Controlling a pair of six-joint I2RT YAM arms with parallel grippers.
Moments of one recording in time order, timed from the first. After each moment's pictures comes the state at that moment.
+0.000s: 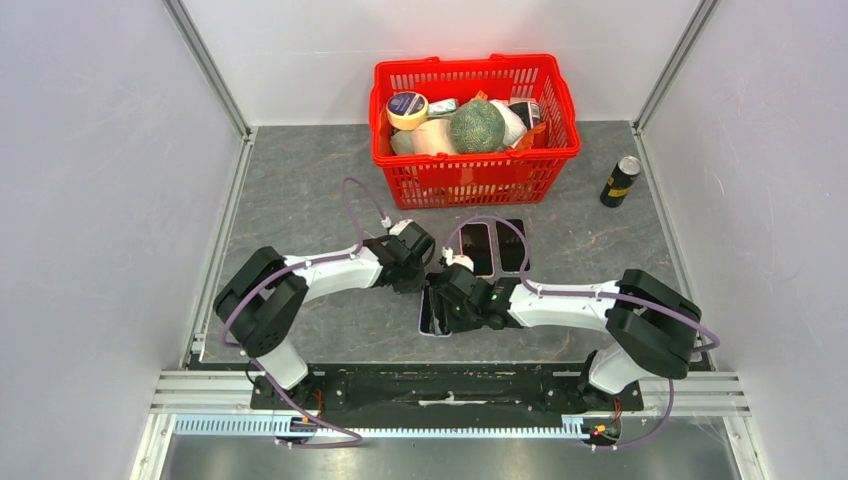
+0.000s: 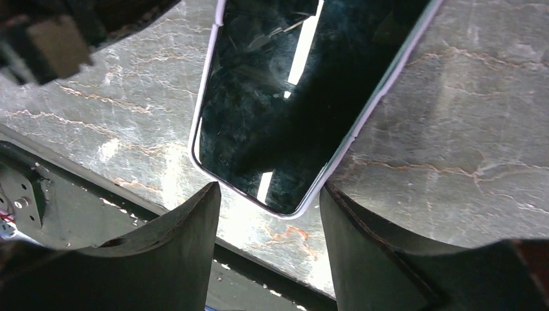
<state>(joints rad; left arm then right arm) -0.80 1.66 0.91 -0.37 -0.14 -0.91 1.07 1.53 0.77 -0.24 0.07 0.83</state>
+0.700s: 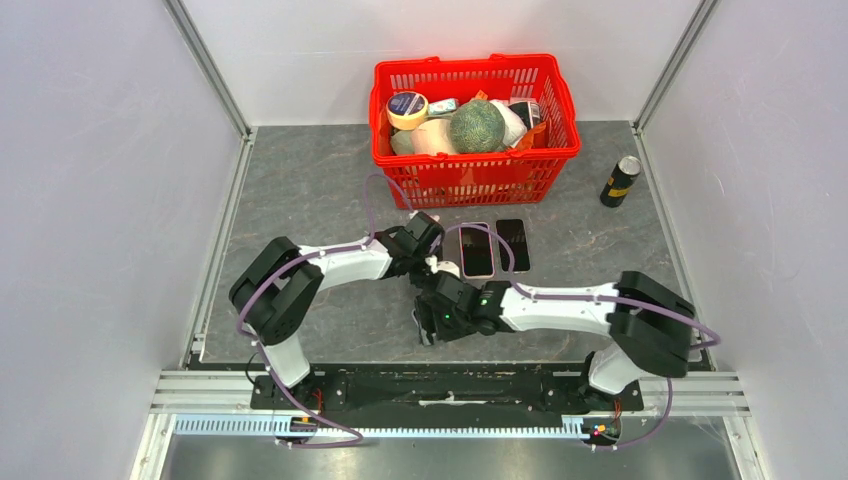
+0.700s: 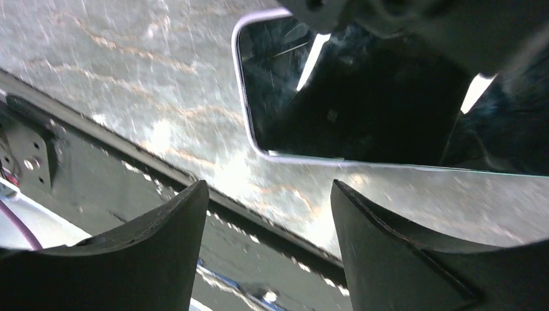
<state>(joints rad) -0.77 1.75 0.99 -0.27 0.11 -0.74 1.16 1.60 0.89 -0.31 0.07 0.84</state>
